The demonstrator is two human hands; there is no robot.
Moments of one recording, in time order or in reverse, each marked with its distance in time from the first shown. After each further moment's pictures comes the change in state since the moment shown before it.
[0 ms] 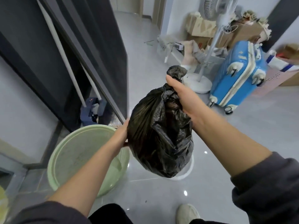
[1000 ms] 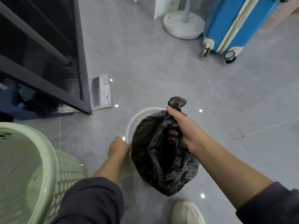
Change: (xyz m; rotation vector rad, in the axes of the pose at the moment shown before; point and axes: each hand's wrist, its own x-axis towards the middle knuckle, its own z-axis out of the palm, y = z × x) left_hand 0.215 -0.214 0.141 0.841 0.161 -0.333; right_hand 0.106 0.201 -0.261 0.174 0.314 0.313
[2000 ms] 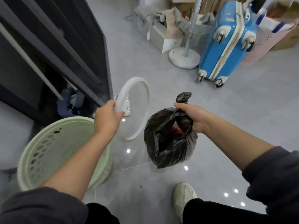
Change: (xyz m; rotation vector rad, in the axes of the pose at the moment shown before) left_hand -0.179 -0.004 -0.216 -0.202 0.594 0.577; right_hand -0.153 -0.069 0.073 -0.245 0.083 -0.003
